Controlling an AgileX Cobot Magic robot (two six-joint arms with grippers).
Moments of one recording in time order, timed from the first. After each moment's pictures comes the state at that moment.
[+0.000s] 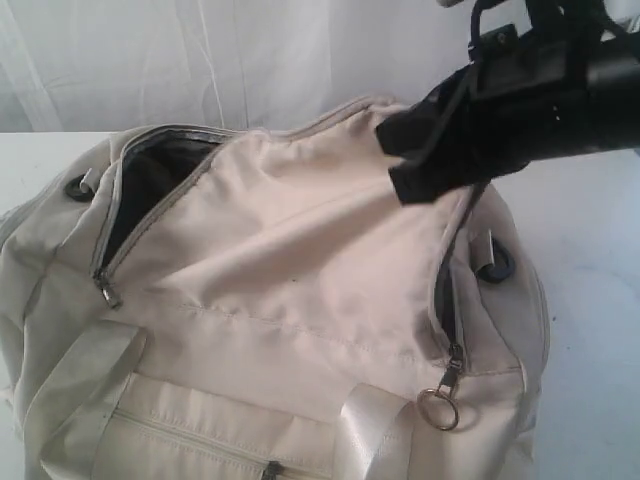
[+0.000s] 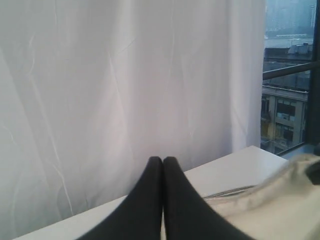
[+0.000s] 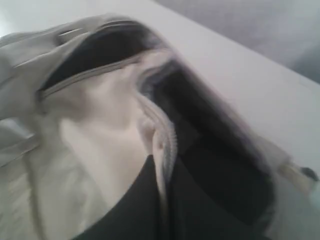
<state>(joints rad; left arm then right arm) -0.28 0.58 -0.65 1.67 -0.29 -1.65 0.60 1.16 -1.00 0.62 0.56 -0.78</state>
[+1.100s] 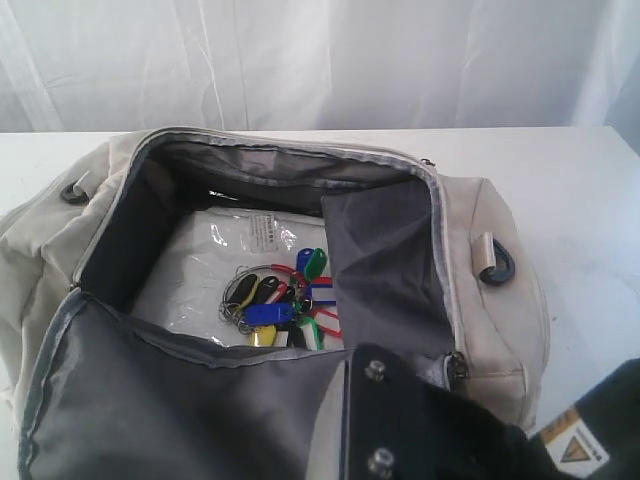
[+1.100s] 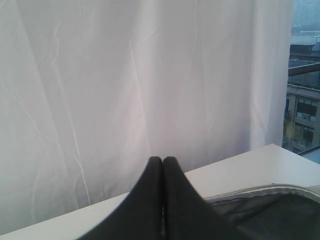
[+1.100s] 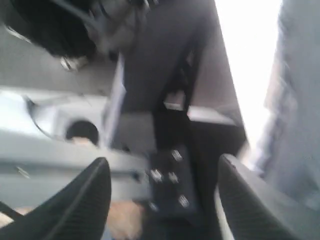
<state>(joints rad) -0.28 0.58 -0.63 1.67 -0.22 -1.65 1.08 1.08 -0.69 0.91 0.96 -0.84</state>
